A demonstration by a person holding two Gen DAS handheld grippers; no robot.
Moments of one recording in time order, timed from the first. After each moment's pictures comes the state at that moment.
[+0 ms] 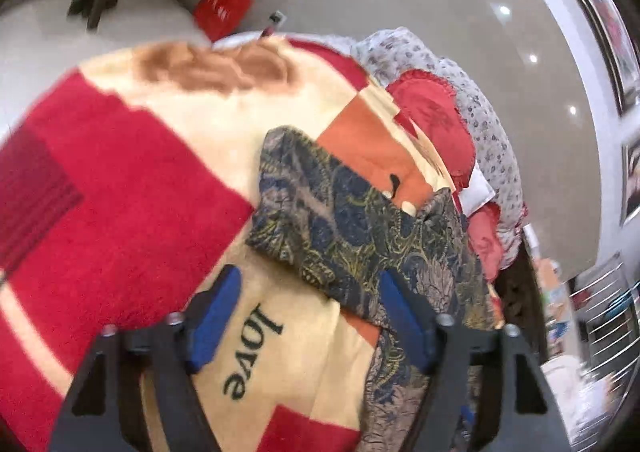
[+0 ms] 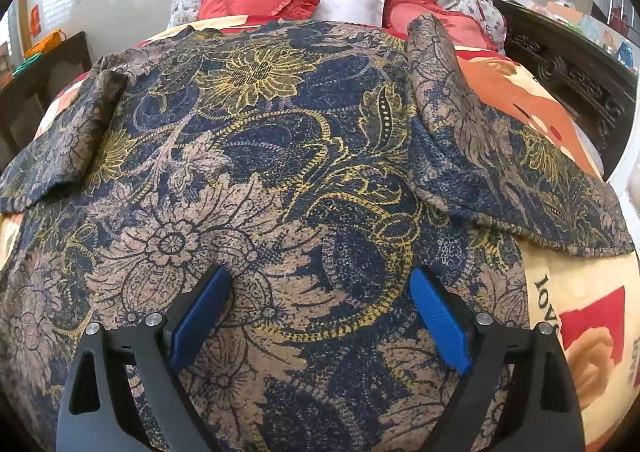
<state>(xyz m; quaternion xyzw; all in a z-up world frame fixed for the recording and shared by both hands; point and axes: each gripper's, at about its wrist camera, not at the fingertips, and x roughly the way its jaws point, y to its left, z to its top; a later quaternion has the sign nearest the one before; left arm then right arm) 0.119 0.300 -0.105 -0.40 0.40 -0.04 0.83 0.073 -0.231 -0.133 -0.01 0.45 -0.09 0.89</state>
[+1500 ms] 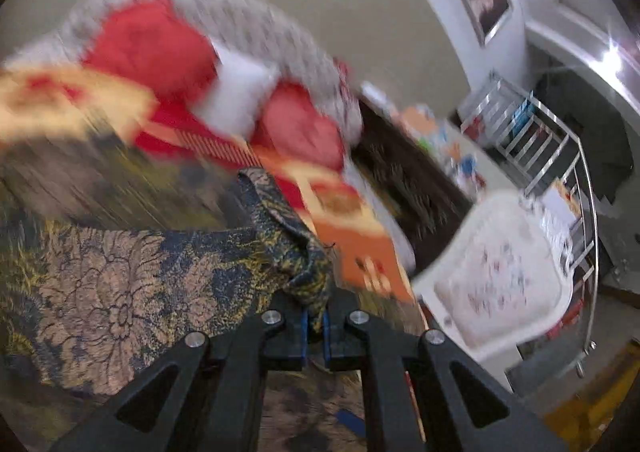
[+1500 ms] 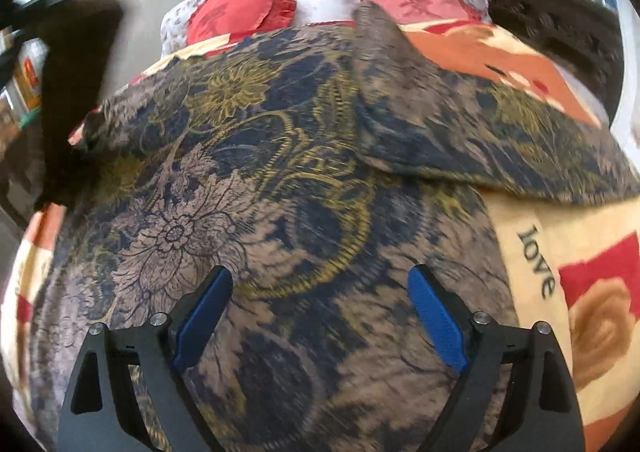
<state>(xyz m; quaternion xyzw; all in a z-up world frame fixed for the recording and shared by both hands) 0.149 -0.074 -0.012 -0.20 0.37 -0.38 0.82 0.037 -0.271 -0.119 0.10 0.44 -0.07 0.89</state>
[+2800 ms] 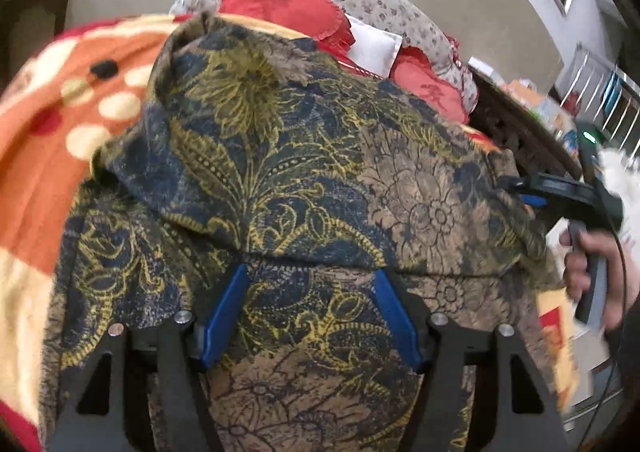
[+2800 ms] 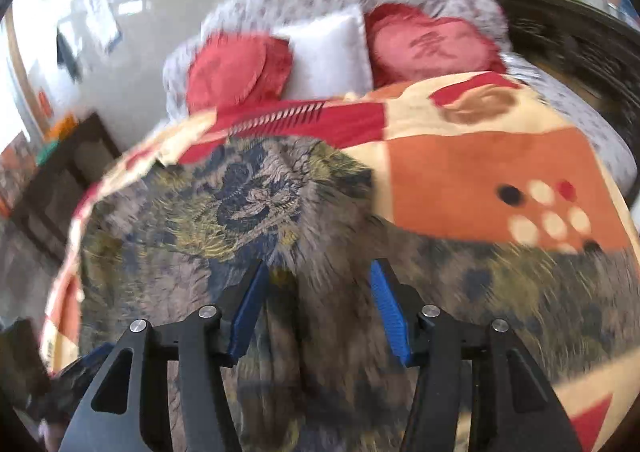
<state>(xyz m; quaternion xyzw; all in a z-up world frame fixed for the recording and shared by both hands) 0.112 0.029 -0.122 -0.10 0.41 -0.18 0.89 0.195 -0.342 -0.063 0.05 0.46 -0.06 0.88</state>
